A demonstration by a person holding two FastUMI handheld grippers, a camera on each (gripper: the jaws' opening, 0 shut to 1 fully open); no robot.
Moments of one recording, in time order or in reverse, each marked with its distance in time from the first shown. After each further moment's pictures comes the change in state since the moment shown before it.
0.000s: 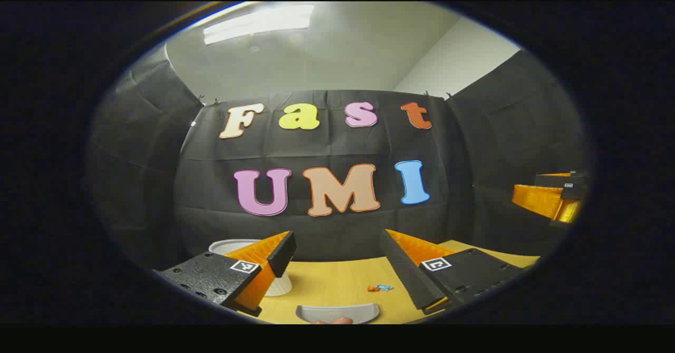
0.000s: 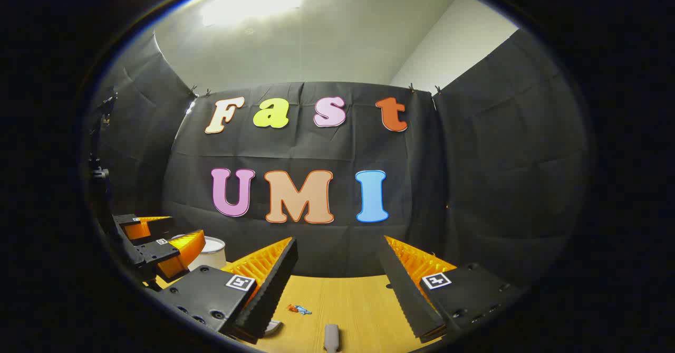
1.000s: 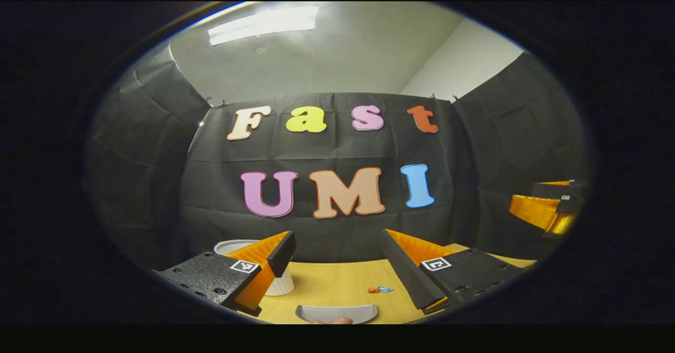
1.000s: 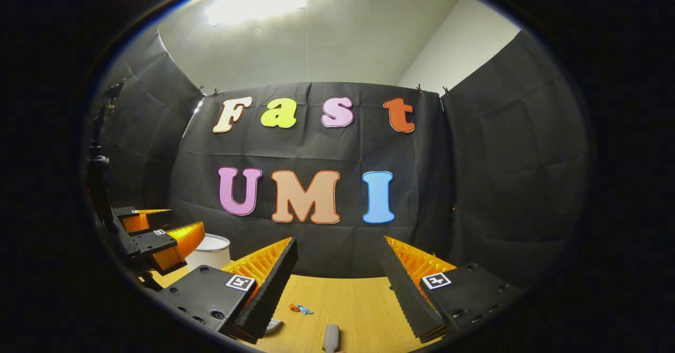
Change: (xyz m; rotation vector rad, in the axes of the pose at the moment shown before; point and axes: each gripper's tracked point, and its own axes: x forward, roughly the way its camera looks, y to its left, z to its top) left arm -0.008 0.009 0.012 -0.018 -0.020 0.047; right arm 0.002 0.007 -0.001 -0.012 0.011 0.040
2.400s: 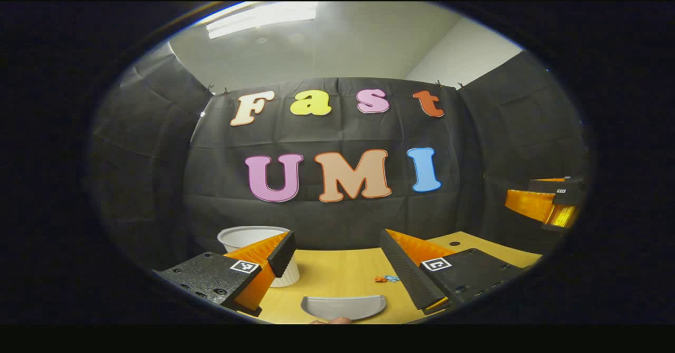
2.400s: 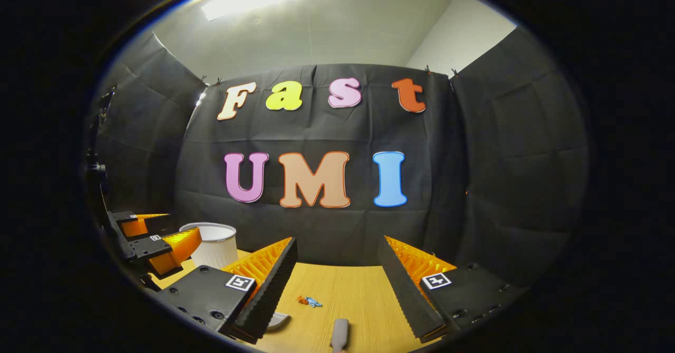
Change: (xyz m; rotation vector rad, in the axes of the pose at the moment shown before) left arm 0.002 0.010 -0.060 -0.019 0.148 -0.003; right arm 0.028 0.016 -0.038 0.014 0.132 0.065
